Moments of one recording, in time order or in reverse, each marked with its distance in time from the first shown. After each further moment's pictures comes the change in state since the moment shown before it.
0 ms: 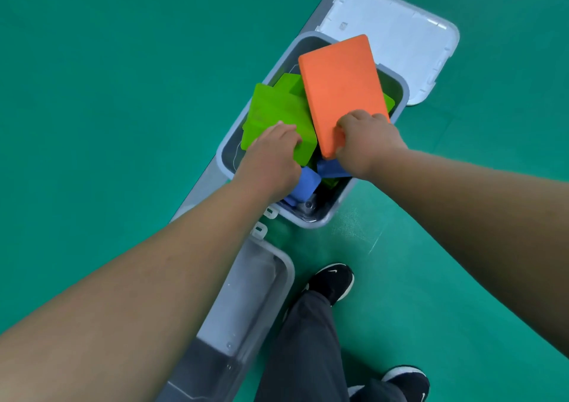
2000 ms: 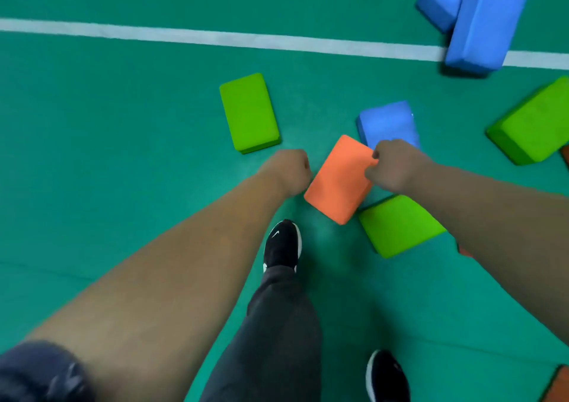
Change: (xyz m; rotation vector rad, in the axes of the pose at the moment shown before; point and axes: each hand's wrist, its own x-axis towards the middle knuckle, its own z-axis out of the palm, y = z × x) left_hand -0.431 1.042 0.769 0.934 -0.971 1.447; right_hand -0.970 0.715 0.549 1.288 0.187 1.748
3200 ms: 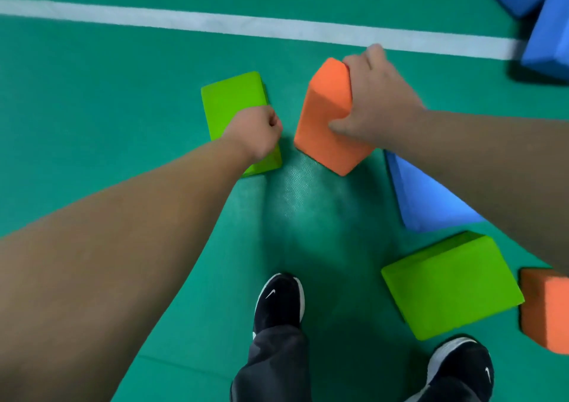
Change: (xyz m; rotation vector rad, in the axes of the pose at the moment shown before) left_hand 0.212 -0.096 -0.023 -0.110 0.222 -0.126; right_hand 0.233 -0.058 -0.017 0.018 0.382 -0.349
